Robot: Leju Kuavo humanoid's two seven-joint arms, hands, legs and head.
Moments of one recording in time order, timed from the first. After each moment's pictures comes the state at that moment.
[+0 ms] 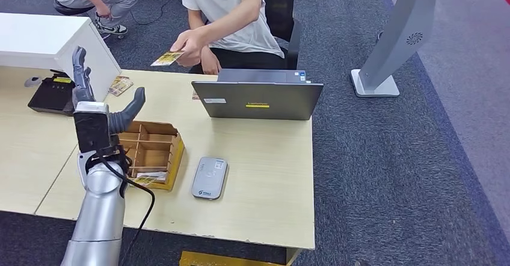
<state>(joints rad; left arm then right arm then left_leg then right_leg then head) -0.37 -0.06 0.06 -1.40 -0.46 0.33 -0.37 -0.20 -0.04 0.99 -0.16 -1.27 -0.22 -0.33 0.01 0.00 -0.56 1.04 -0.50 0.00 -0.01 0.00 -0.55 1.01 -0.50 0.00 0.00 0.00</state>
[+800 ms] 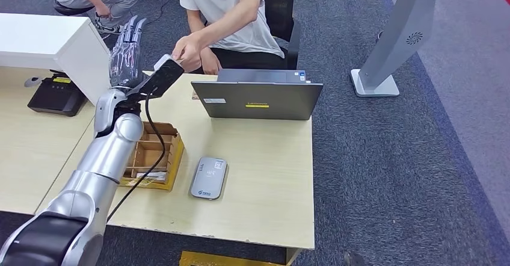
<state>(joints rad) -0.79 0.07 -0.16 -0.85 -0.95 0.34 -0.11 -0.24 -0.03 1.06 -0.16 -1.22 -0.21 -0.25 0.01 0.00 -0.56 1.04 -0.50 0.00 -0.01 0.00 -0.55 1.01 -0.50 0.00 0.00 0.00</state>
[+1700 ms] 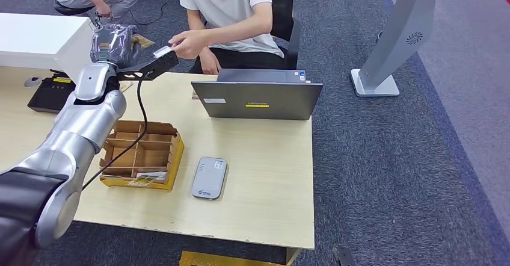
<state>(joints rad) -1.07 0.16 -0.29 -0.44 -1.22 0.36 0.02 -0.28 0.00 1.13 -0.16 -1.16 -0.22 -0.17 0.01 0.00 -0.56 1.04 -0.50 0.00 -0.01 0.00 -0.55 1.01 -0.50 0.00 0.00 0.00</state>
